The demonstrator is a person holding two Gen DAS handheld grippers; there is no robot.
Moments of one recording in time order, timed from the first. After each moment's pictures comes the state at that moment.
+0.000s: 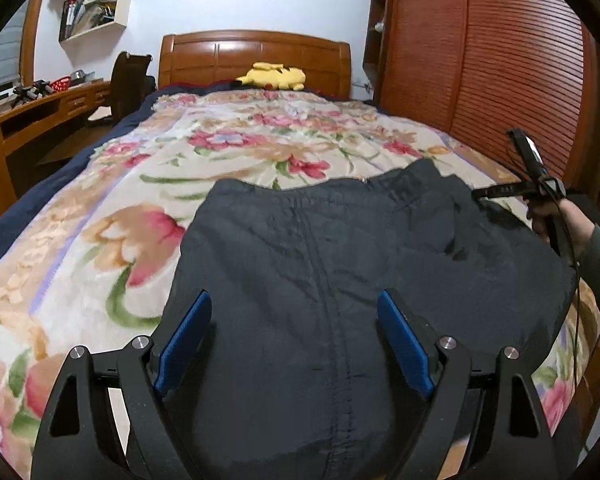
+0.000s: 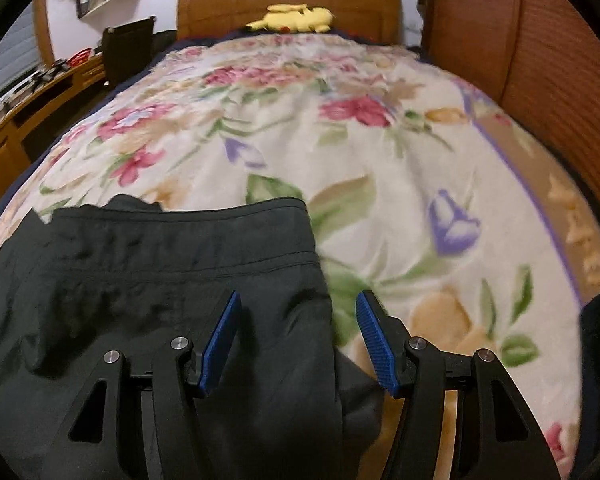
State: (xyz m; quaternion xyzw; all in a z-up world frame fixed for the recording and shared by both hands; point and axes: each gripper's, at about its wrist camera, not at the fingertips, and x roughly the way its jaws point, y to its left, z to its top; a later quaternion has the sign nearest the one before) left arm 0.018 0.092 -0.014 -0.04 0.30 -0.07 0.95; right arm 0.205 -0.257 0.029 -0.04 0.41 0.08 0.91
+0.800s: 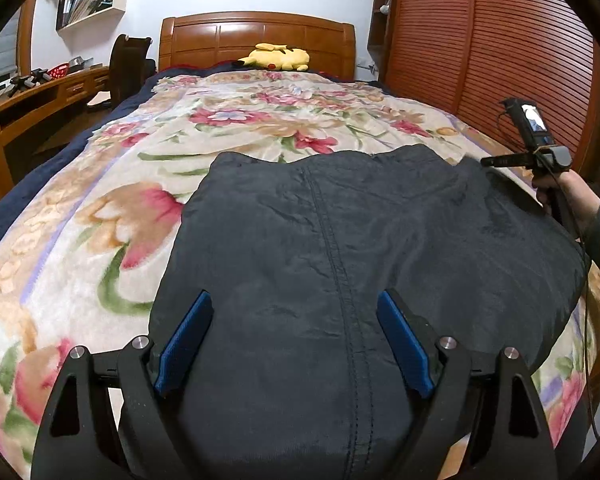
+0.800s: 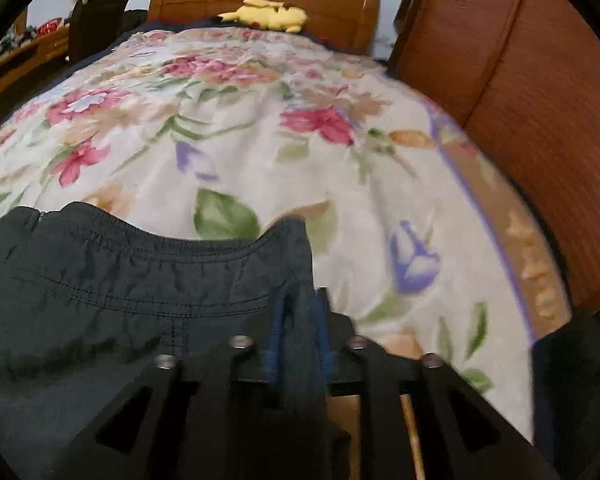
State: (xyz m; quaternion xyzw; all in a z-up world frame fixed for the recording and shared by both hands) left arm 0.027 0.091 -0.030 -0.03 0.33 -0.06 0.94; right arm 0.236 -0.229 0.033 -0.13 0.39 -0.02 0.91
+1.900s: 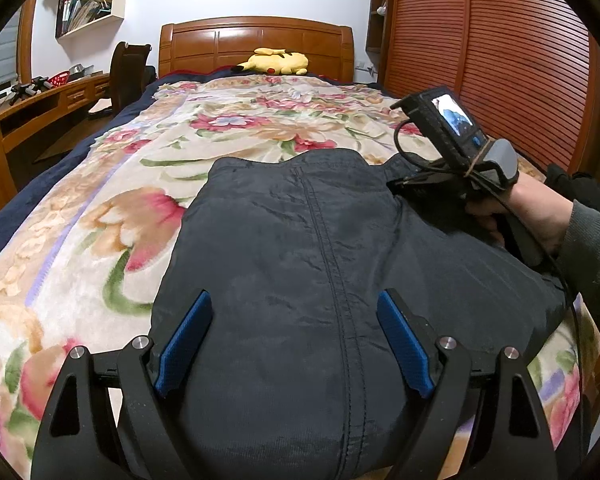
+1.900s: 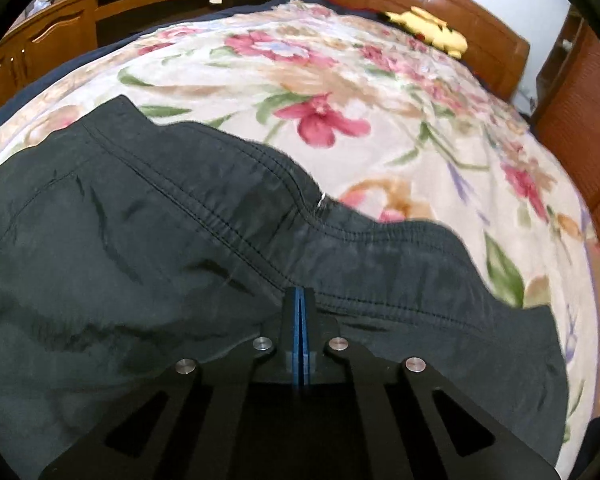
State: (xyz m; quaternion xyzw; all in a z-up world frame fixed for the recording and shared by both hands) left arm 0.023 0.086 -0.026 -0.02 0.33 -0.05 0.94; right arm 0.235 -0.014 -0.032 -0.23 0.40 0.18 0.87
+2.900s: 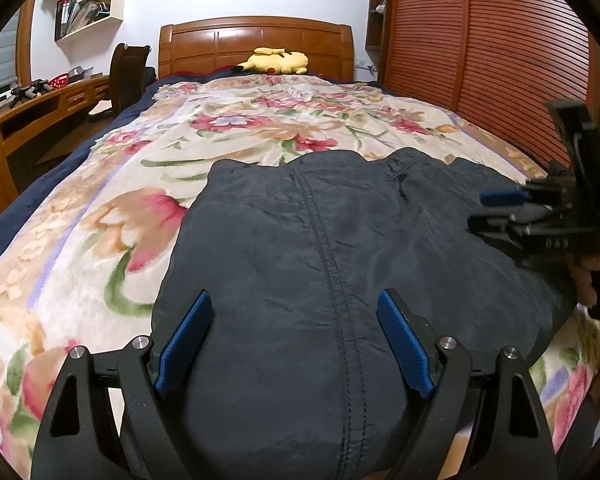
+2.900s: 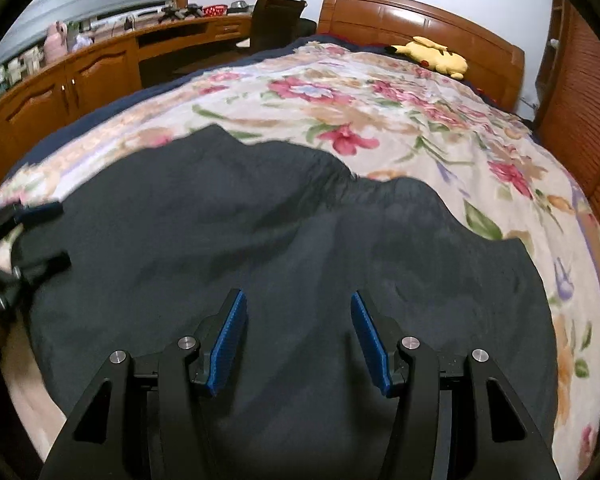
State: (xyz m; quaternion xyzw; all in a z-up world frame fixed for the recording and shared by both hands) left arm 0.023 0.084 -0.027 -0.02 0.33 -0.05 0.94; right arm 0.091 -0.091 0.009 -0.16 0.36 0.24 0.89
